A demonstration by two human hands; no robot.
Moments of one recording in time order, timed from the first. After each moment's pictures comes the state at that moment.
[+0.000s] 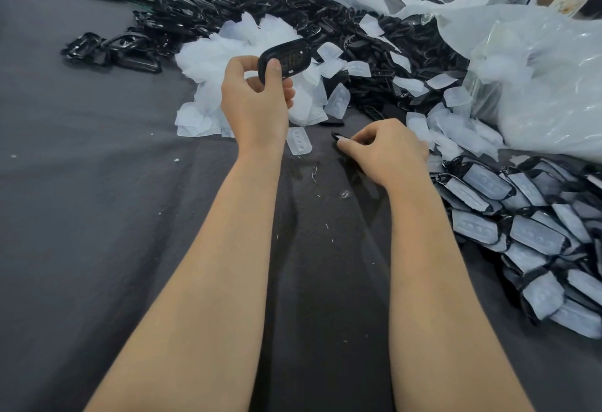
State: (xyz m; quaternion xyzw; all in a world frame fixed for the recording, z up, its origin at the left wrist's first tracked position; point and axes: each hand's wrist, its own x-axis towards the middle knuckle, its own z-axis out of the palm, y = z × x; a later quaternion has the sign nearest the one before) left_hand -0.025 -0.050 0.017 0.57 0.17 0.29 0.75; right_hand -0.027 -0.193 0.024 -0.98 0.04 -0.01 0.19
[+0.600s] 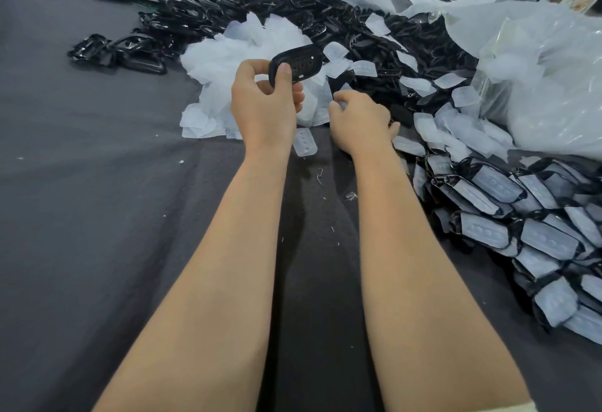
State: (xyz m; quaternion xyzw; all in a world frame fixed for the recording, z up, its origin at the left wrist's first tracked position) left_hand -0.023 -0.052 0.016 0.58 0.16 0.27 0.75; right_hand 0.008 -0.150 0.020 -0.97 0.05 -0.01 0.24
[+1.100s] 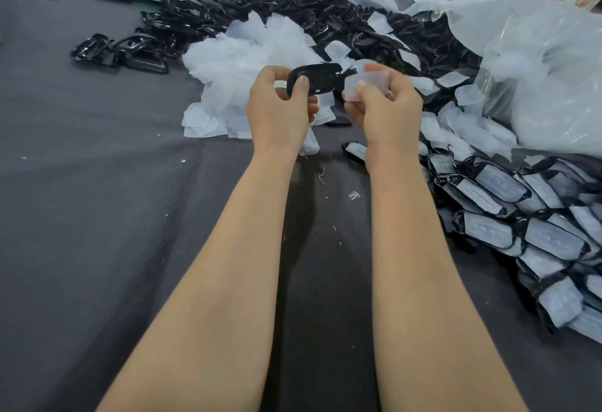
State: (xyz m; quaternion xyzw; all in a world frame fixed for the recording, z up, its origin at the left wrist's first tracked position) left_hand -0.022 -0.056 0.013 0.63 0.13 0.21 0.73; right_hand -0.010 -0.158 0.030 -0.70 0.05 -0.14 0.70
